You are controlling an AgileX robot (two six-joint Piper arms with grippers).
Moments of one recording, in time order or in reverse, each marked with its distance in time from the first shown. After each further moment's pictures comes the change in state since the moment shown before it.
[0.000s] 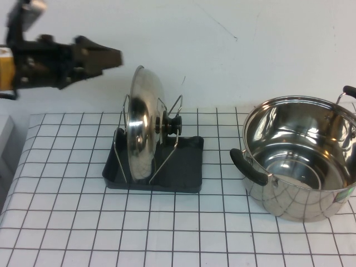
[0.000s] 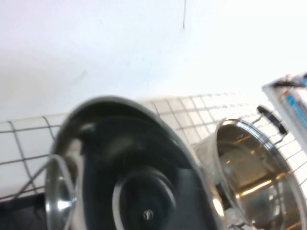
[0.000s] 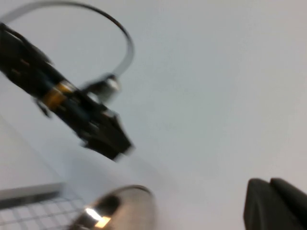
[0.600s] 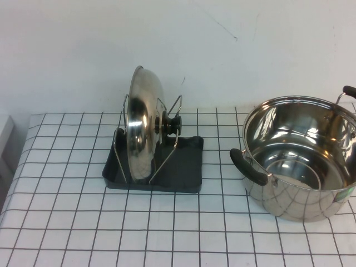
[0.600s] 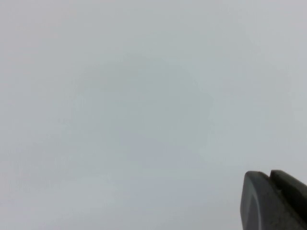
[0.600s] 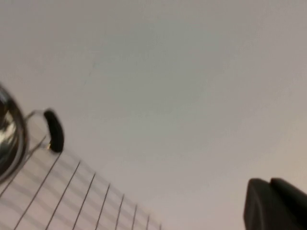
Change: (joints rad) right arm 0.000 0.029 -0.174 0.477 0.920 -1.114; left arm 0.146 -0.393 0.004 0.000 0.375 0.424
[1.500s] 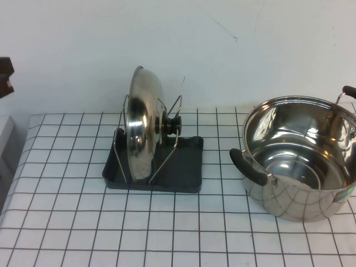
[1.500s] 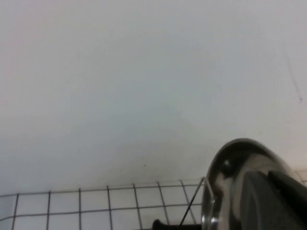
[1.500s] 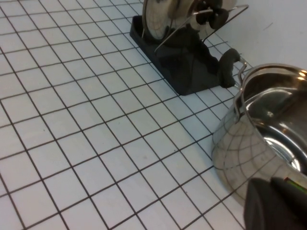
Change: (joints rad) right arm 0.000 -0.390 0.272 1.172 -0.047 -0.498; left arm 0.000 -0.154 0.423 -0.002 0.051 -0.182
